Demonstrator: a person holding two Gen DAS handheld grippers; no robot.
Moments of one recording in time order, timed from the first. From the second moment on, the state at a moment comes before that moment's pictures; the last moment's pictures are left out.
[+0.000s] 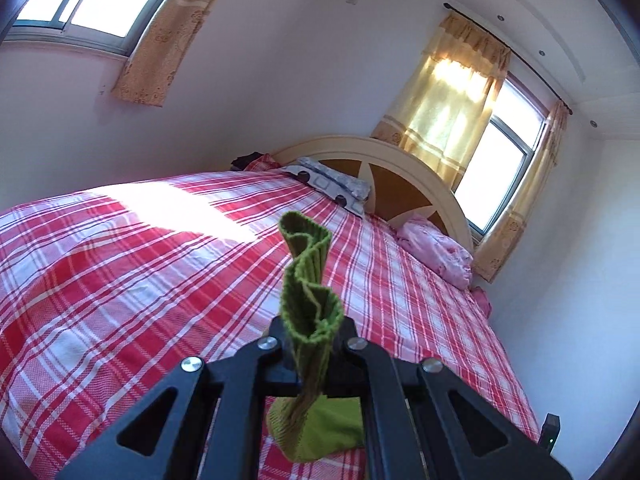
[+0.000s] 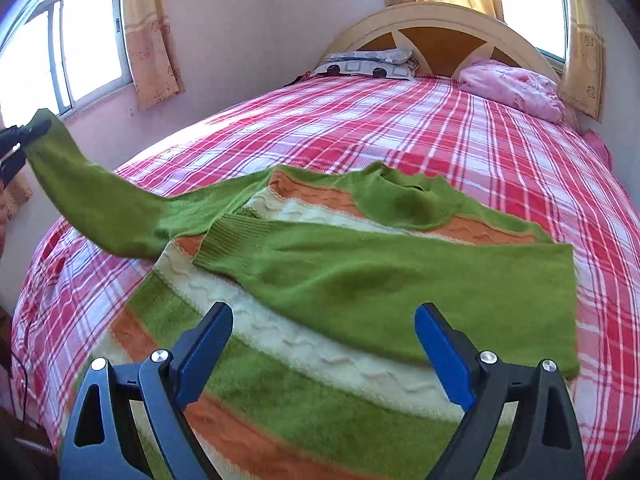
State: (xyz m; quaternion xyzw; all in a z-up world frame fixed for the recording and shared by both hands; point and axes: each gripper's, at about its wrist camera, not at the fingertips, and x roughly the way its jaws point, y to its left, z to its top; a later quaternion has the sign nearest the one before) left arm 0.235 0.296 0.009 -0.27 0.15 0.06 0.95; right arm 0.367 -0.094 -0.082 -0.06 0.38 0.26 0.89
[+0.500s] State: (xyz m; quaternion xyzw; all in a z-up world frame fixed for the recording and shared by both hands) left arm 0.287 0.196 0.068 -0.22 0.14 -0.04 0.96; right arm 0.302 -0.188 -0.063 0.00 0.35 0.26 0.90
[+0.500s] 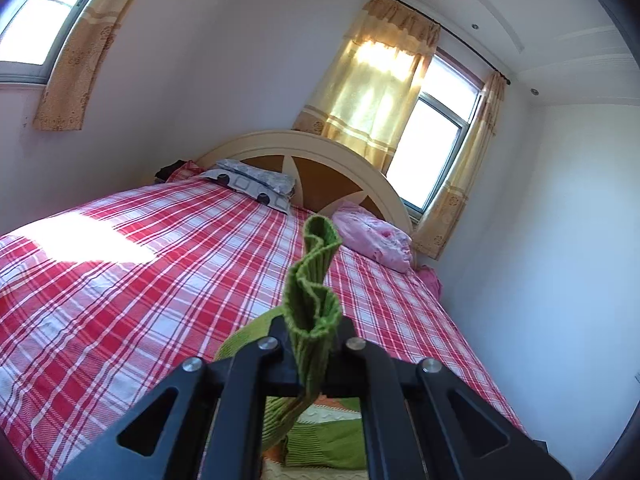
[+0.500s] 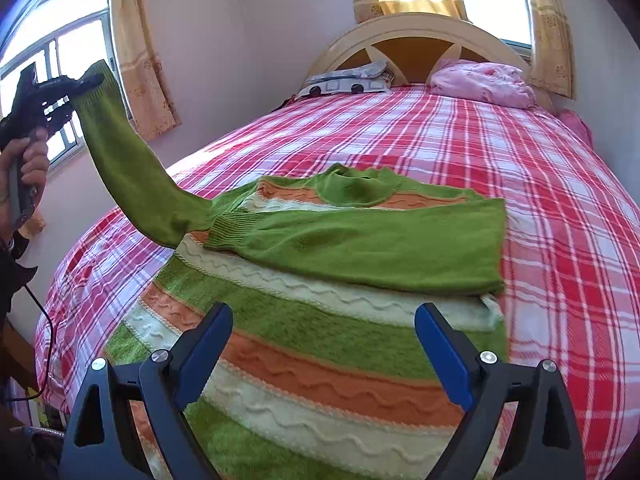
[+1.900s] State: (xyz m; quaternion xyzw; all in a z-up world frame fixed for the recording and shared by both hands) left arm 0.397 -0.138 -0.065 -0.04 0.35 -0.19 0.92; right arm 0.246 -0.266 -0.120 0.08 0.39 0.24 0.89
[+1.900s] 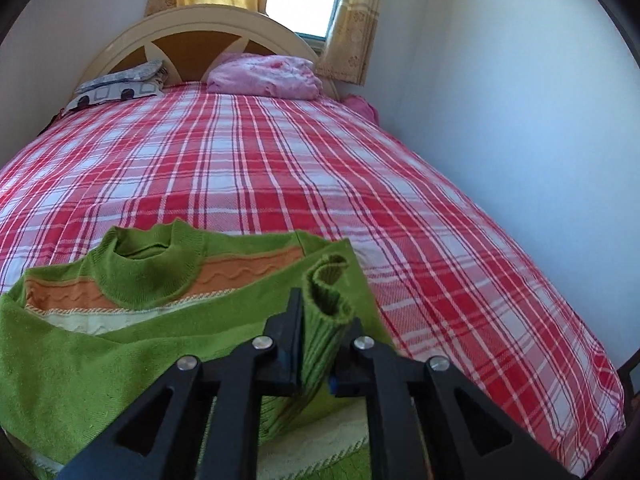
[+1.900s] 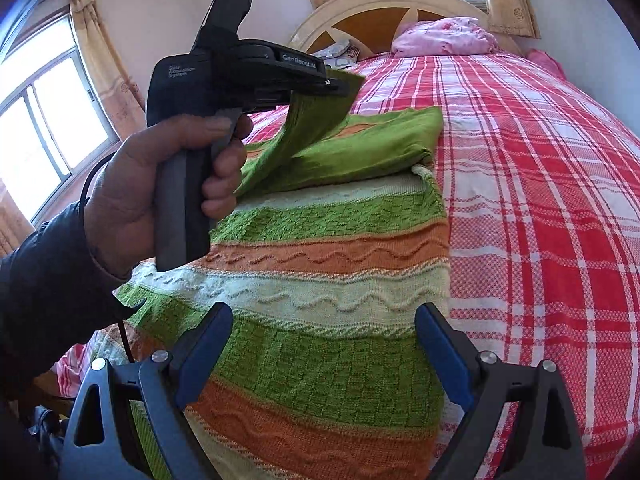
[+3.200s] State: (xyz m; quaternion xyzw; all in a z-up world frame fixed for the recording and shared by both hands) left arm 0.328 0.116 -0.122 -0.03 0.36 0.09 0.93; right arm 0.393 -0.258 -0.112 0.14 0.44 0.17 0.87
